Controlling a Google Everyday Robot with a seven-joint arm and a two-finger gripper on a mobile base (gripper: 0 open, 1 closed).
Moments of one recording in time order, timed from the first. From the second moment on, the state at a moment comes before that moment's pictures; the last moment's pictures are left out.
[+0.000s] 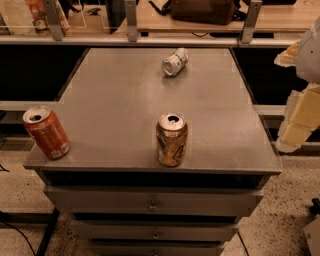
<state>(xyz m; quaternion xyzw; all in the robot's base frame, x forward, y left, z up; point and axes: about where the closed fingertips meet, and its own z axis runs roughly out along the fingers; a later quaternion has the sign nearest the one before) 0.438 -0.217 0.977 -0.60 0.78 -0.04 0.16</state>
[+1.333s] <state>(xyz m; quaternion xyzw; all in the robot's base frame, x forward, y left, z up) 0.472 -0.159 0.926 -0.60 0.77 0.05 0.19</state>
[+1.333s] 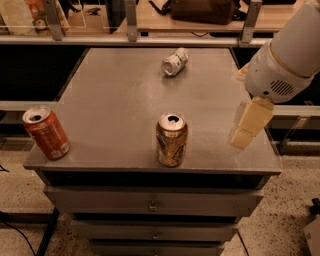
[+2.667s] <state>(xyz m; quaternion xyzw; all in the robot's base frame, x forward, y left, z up) 0.472 -0.055 0.908 -0.67 0.69 0.16 0.24</state>
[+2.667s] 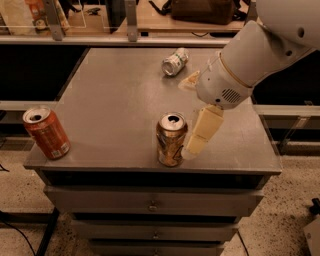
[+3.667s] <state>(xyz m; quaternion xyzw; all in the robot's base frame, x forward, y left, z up) 0.463 -0.034 0.890 -0.69 0.67 0.17 0.21</state>
